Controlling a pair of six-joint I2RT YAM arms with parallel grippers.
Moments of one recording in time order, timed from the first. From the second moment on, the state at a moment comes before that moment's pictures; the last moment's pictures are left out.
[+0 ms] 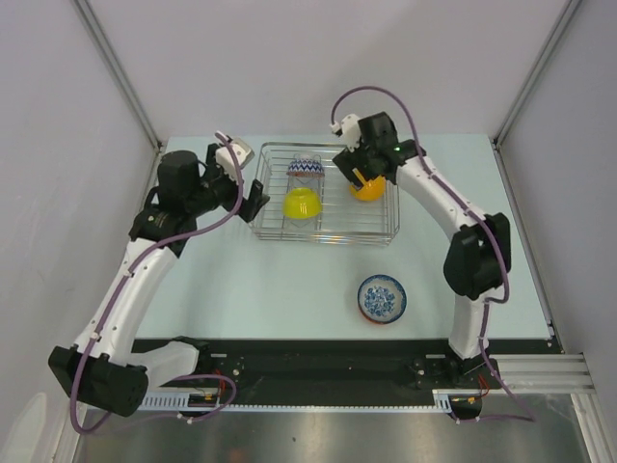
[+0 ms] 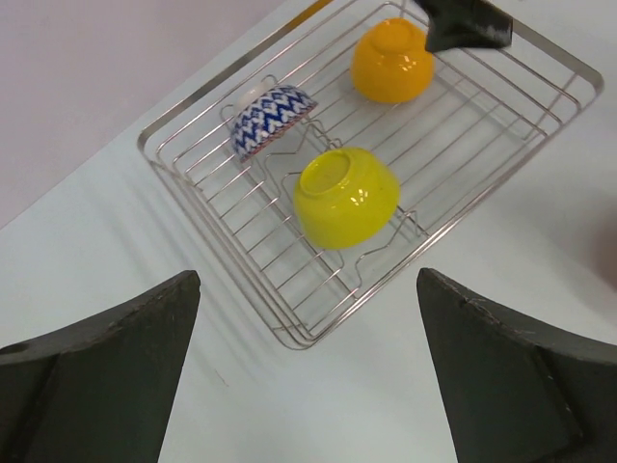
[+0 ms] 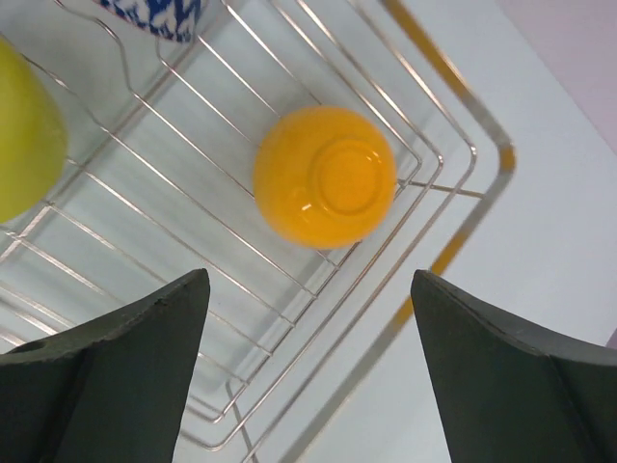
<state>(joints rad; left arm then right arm) -0.26 1.13 1.21 -0.44 0.39 0.29 0.48 1.97 1.84 -0.64 0.12 -0.37</state>
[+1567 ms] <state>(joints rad) -1.00 1.93 1.55 -0.67 0.42 0.40 -0.11 1.00 1.13 -0.86 -0.53 -0.45</state>
